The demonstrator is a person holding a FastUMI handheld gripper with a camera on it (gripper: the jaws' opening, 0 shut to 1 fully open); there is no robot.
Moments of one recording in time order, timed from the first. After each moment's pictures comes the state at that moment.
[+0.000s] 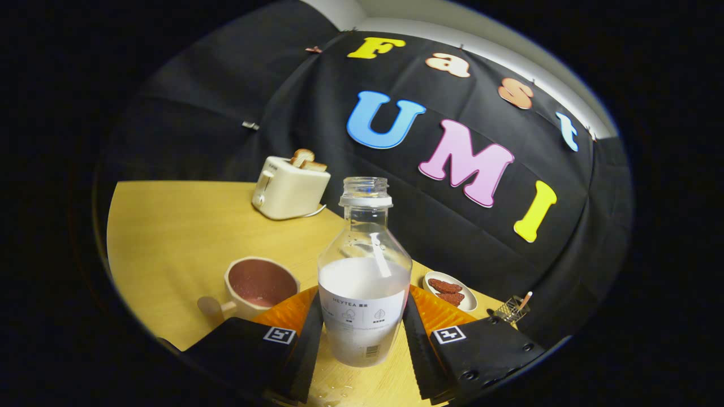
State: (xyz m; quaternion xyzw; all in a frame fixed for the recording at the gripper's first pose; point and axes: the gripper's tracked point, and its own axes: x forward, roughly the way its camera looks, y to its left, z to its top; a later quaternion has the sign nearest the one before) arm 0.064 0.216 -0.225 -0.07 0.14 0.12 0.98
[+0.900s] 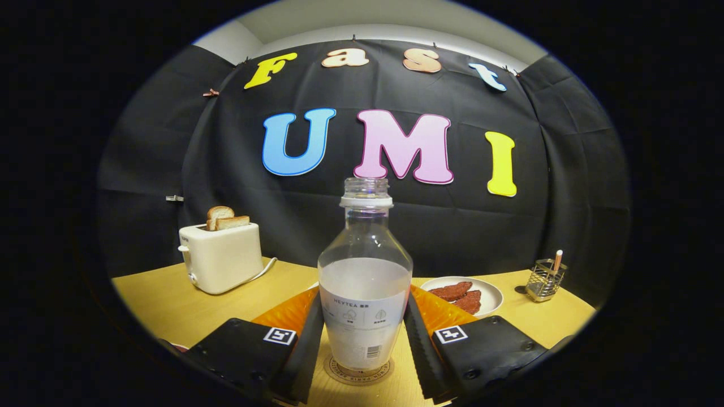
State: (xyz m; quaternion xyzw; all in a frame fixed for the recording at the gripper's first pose) arm 0.204 0.178 -0.257 0.09 0.11 0.01 0.99
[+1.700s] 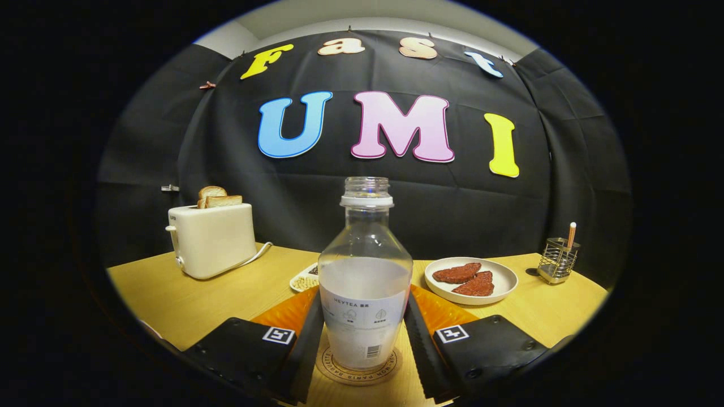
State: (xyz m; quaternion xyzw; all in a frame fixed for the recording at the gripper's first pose) arm 0.206 0.184 -0.307 0.10 0.13 0.01 0.99
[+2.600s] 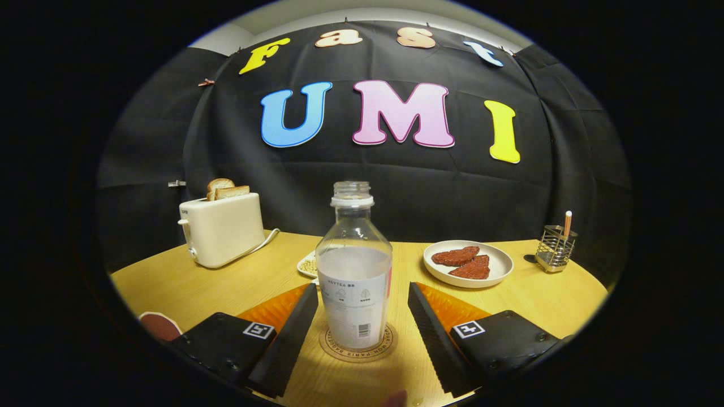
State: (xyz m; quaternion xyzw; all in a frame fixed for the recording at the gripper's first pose) arm 0.169 0.174 -0.297 0.10 0.17 0.03 0.98
